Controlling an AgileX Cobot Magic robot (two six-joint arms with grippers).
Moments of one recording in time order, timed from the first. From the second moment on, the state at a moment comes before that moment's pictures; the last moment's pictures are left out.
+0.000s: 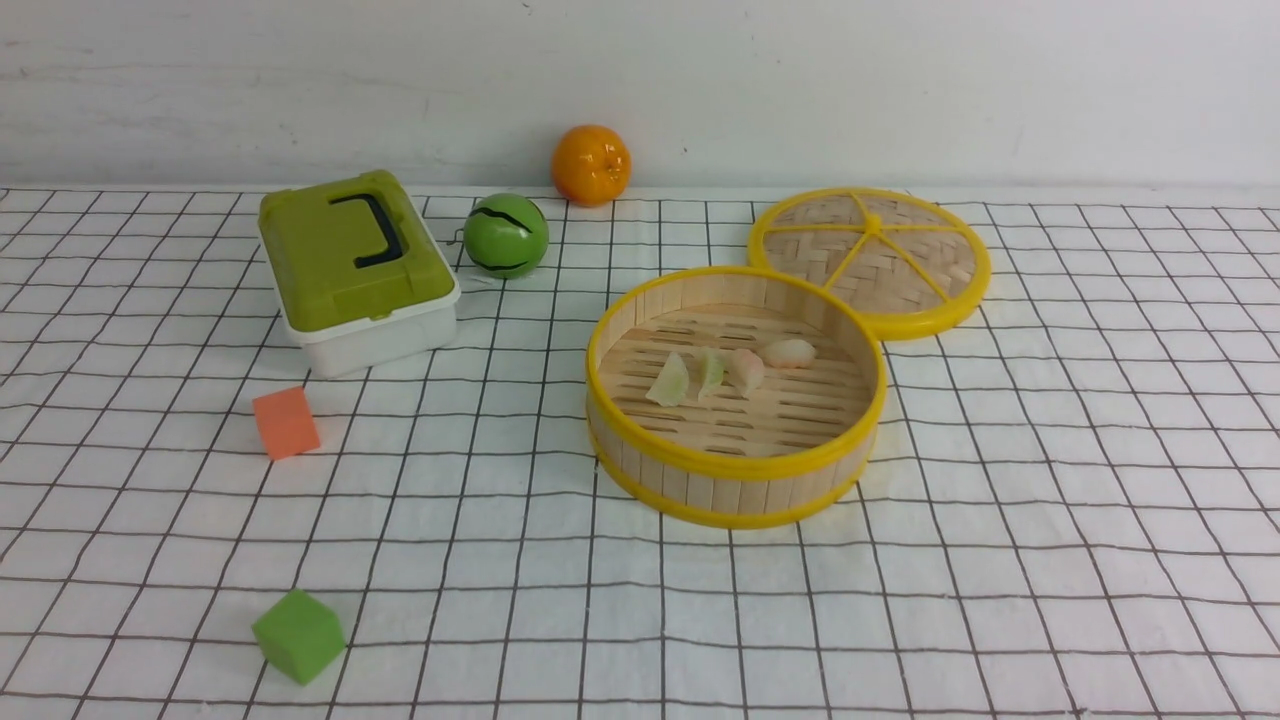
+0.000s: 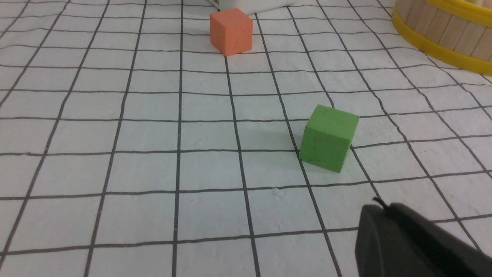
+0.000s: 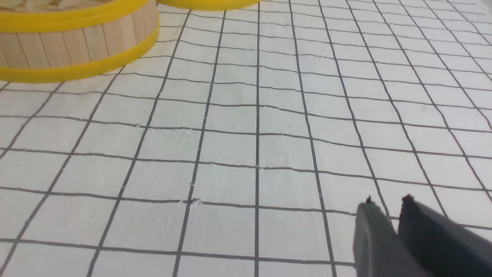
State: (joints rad) right arm -0.06 -0.01 0.02 0.08 0.39 -0.11; left arm -0.14 -0.01 0.03 -0.03 0.38 -0.05
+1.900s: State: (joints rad) right arm -0.06 -0.01 0.02 0.08 0.39 -0.11; left arm -0.14 -0.01 0.03 -0.03 0.38 -0.05
